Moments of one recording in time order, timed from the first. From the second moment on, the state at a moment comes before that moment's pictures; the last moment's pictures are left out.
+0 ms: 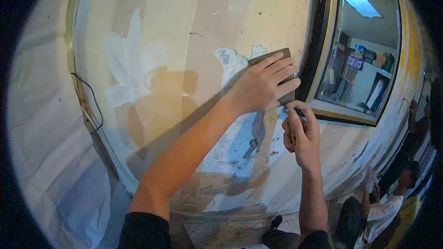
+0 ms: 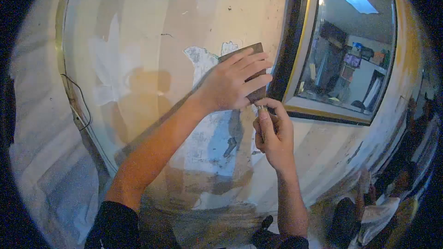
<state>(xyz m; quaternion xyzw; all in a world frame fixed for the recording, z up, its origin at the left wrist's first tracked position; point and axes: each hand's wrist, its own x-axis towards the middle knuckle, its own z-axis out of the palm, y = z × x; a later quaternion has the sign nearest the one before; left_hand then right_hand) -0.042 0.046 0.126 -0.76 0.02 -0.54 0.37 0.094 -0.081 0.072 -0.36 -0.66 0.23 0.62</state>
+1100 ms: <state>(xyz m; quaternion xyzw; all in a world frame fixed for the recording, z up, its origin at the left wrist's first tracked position) -0.004 0.044 0.135 -0.60 0.03 -0.75 0.27 0.087 -0.092 0.100 -0.43 -0.68 0.07 0.58</state>
